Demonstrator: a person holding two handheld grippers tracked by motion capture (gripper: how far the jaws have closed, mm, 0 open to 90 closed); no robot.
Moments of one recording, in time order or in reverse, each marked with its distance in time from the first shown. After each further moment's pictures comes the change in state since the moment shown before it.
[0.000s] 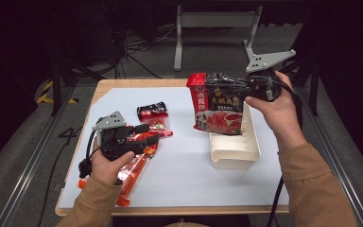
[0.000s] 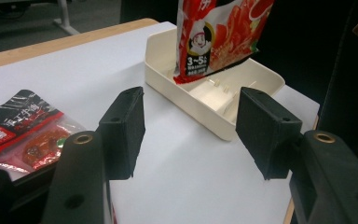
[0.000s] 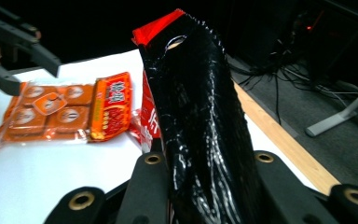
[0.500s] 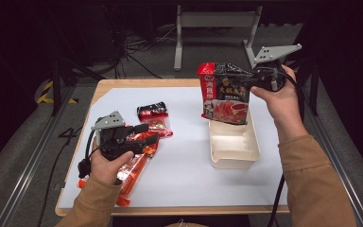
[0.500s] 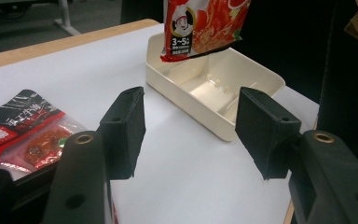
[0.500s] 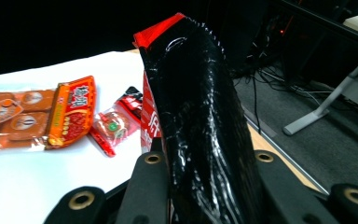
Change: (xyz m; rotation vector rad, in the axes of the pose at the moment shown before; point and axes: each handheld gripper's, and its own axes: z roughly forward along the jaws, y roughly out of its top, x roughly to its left) left arm 0.001 0.000 -0.001 -0.006 0.000 -0.003; right arm -0.040 -0.013 0.003 -0.027 -0.070 0.018
